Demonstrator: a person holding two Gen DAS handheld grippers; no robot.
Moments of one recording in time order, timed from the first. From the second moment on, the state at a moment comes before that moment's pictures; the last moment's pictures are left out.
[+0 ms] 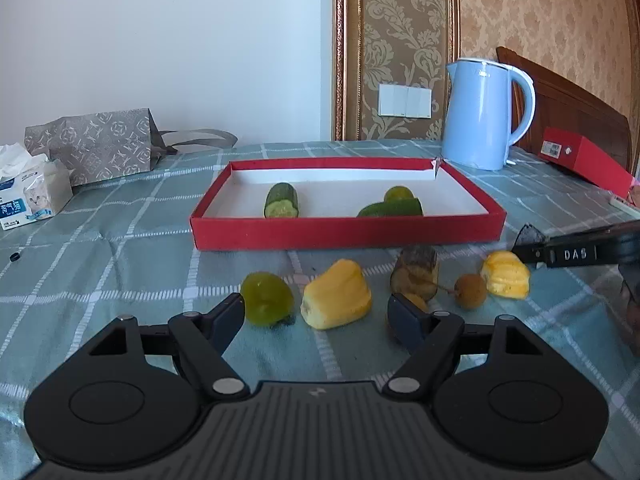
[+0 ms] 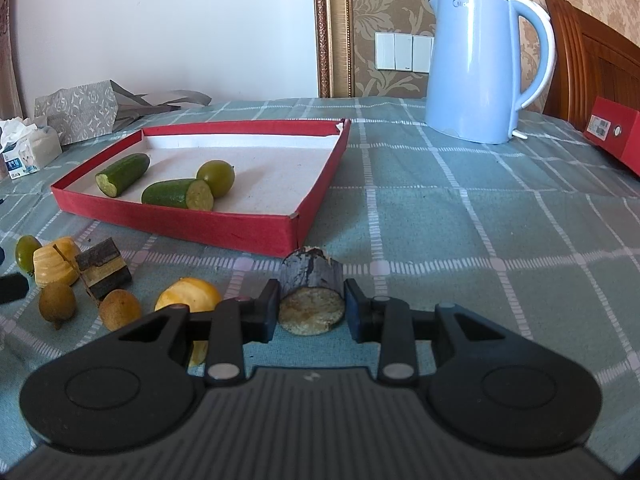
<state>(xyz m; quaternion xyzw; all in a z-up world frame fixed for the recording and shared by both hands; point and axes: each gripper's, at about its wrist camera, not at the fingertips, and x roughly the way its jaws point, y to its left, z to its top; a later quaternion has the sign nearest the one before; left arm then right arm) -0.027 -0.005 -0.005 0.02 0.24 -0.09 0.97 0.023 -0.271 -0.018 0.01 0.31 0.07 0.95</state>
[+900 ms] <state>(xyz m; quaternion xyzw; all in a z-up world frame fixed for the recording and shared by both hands) -0.014 0.019 -0.014 -0.05 0.29 -0.09 0.95 0.119 -0.220 0.014 -0.07 0.29 0.07 0.95</state>
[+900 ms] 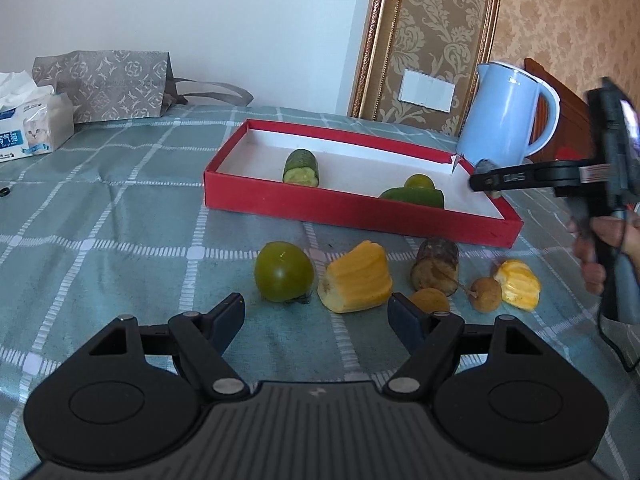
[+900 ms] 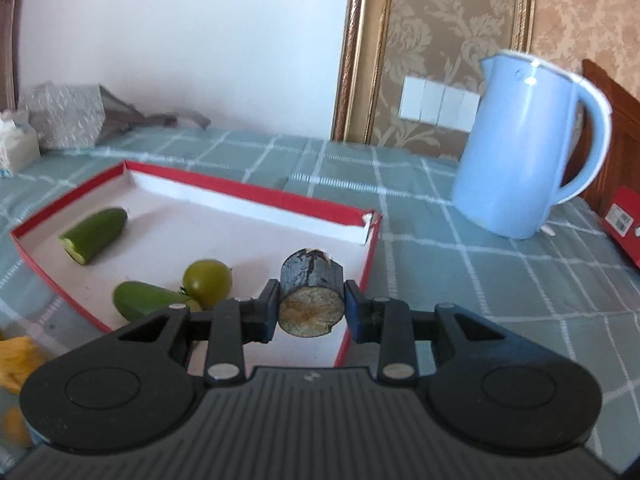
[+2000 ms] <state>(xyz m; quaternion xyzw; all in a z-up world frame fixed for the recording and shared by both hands) -0.014 0.031 -0.011 -0.06 0.27 -0.03 0.96 0.001 -0.286 0.008 0.07 0.17 0.04 0.98</state>
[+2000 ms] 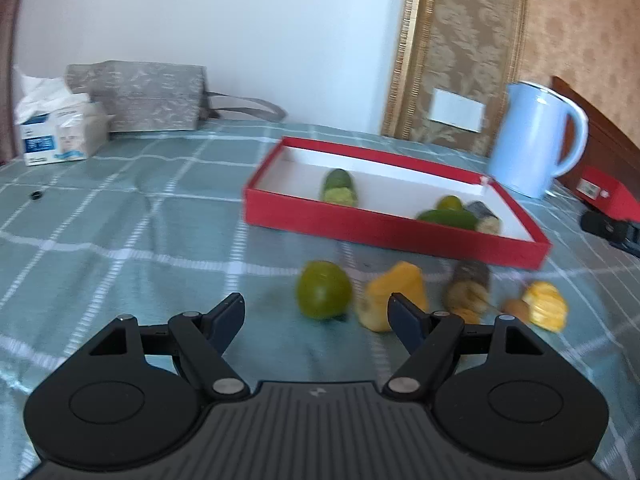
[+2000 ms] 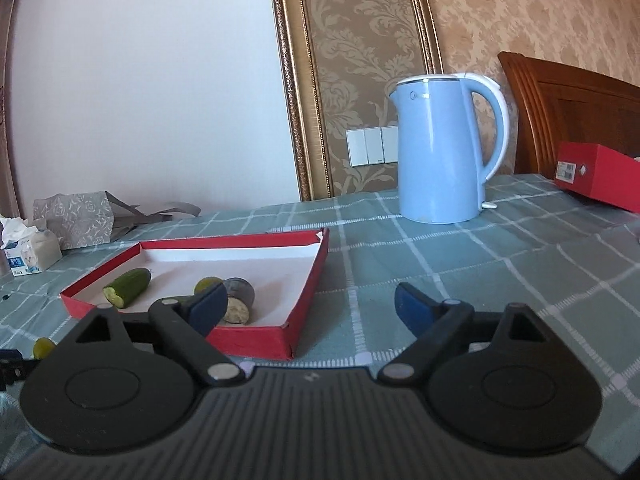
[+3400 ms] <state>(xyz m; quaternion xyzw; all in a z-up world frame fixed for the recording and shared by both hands) 0.009 0.023 -0.004 -0.01 0.29 -0.01 0.96 0.003 -0.275 0.004 0.06 0.19 0.07 0.98</state>
